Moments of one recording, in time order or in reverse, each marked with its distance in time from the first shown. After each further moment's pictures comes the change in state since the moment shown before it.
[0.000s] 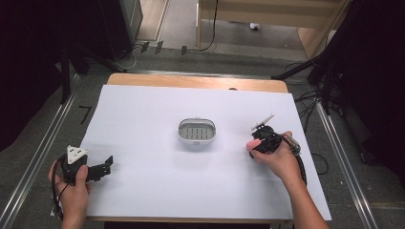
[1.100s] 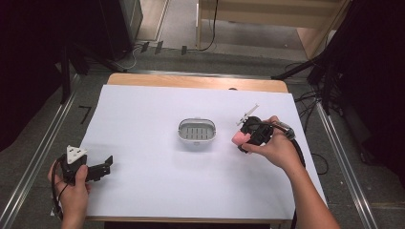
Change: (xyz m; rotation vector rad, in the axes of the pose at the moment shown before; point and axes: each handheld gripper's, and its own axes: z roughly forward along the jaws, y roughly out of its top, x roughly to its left) left arm 0.000 0.000 0.000 0.000 -0.001 -0.009; right arm 0.028 0.034 -0.037 -0.094 0.101 -0.376
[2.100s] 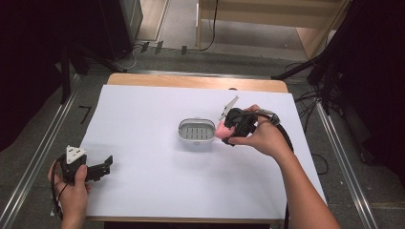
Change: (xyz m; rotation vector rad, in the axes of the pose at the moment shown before) left arm 0.001 0.000 0.000 0.001 -0.008 -0.004; right arm 0.018 0.051 -0.011 -0.068 0.040 -0.262
